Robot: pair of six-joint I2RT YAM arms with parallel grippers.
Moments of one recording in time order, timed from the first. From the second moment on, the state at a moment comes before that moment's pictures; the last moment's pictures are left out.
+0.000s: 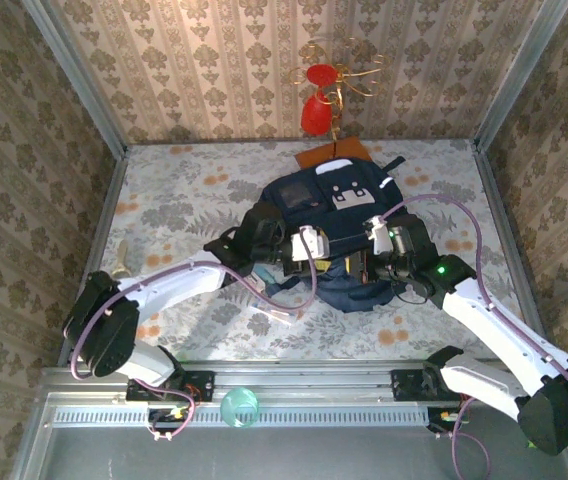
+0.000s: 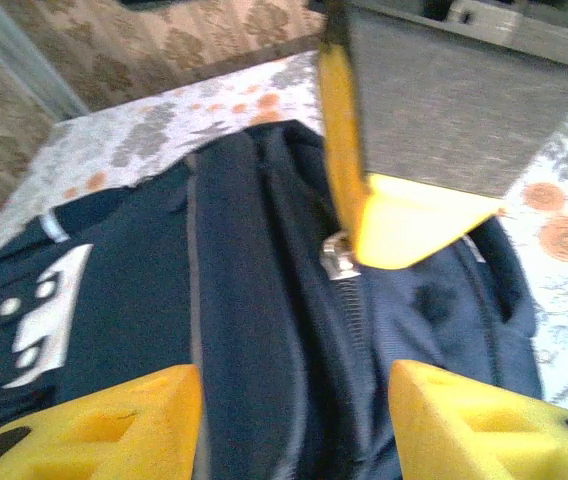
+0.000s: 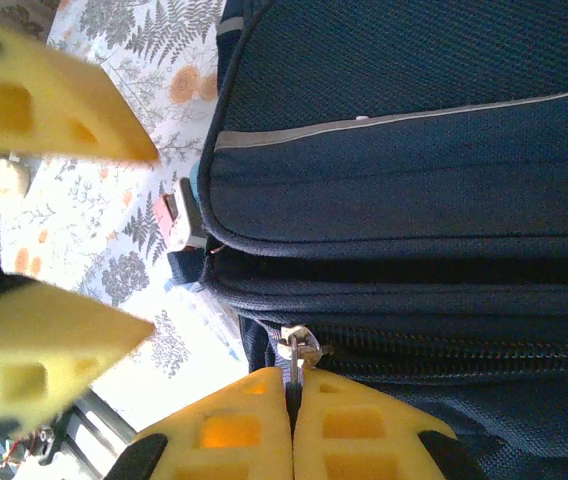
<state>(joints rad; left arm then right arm) -0.85 1.48 0.95 0.02 0.54 0.62 0.45 1.00 0.78 -0.54 -0.33 0.44</state>
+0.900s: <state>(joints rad) -0.80 1.59 0.99 -0.04 0.58 0.70 0.41 0.98 0.78 -0.65 -0.03 0.47</state>
